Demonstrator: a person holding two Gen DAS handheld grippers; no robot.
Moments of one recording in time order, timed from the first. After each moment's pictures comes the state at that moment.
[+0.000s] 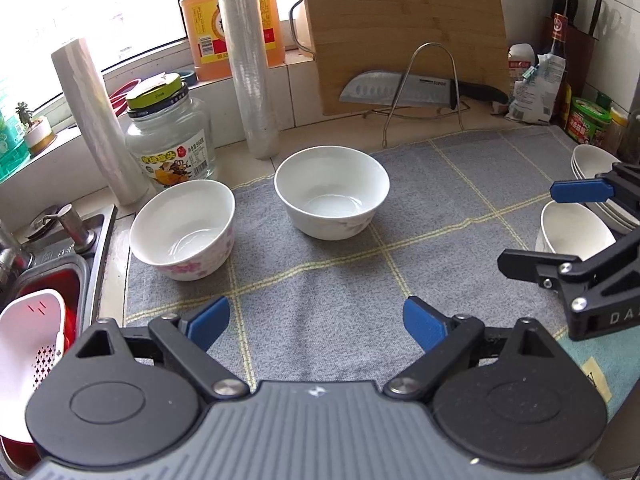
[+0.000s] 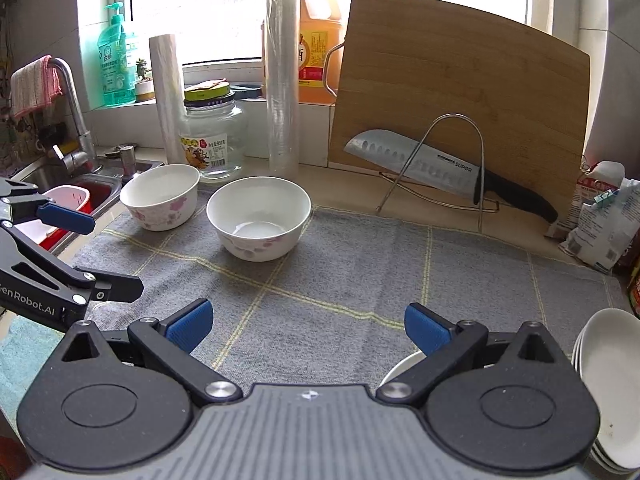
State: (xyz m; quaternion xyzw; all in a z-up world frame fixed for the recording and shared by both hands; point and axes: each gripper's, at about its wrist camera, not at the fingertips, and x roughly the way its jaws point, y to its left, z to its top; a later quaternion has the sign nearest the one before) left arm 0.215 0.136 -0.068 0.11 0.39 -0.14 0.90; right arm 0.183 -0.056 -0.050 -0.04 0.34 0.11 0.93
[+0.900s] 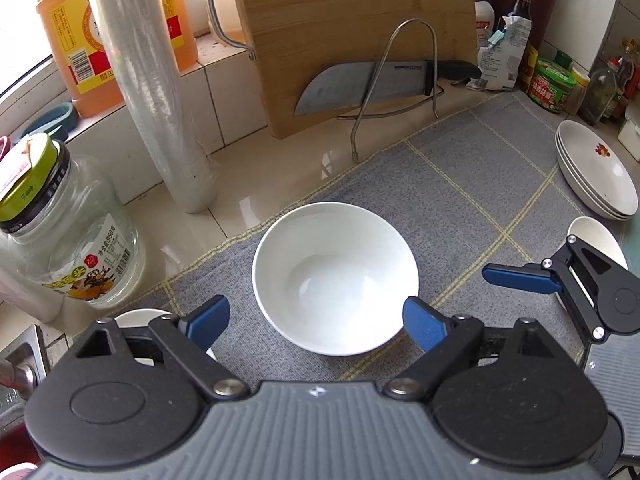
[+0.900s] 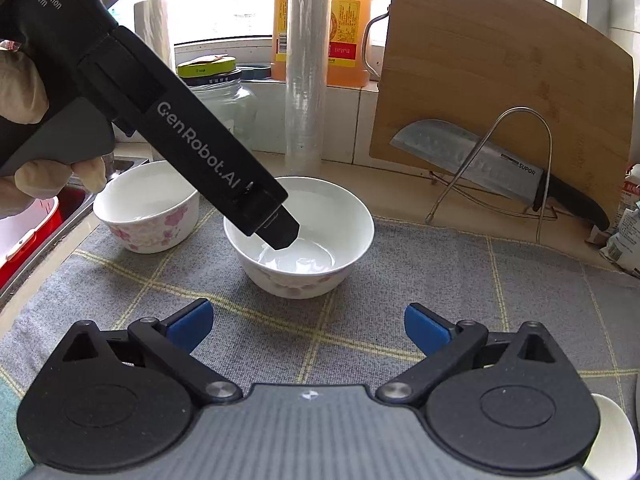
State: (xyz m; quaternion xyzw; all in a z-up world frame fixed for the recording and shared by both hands) left arm 0.370 0.118 -0.071 0.17 0.45 -0.30 0.83; right arm 0.248 0.012 -0.086 -0.04 0.34 0.07 0.94
